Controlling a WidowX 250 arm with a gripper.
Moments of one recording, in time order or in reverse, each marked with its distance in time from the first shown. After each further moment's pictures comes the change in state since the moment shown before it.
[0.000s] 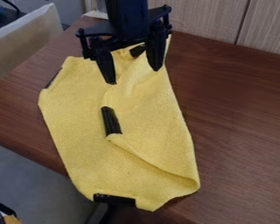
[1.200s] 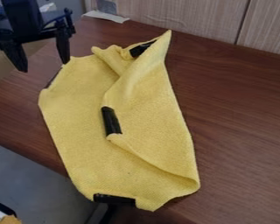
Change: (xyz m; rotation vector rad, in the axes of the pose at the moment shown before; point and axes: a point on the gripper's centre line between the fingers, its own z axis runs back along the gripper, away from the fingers) arm -0.099 -0.109 -0.007 -0.057 0.085 -0.103
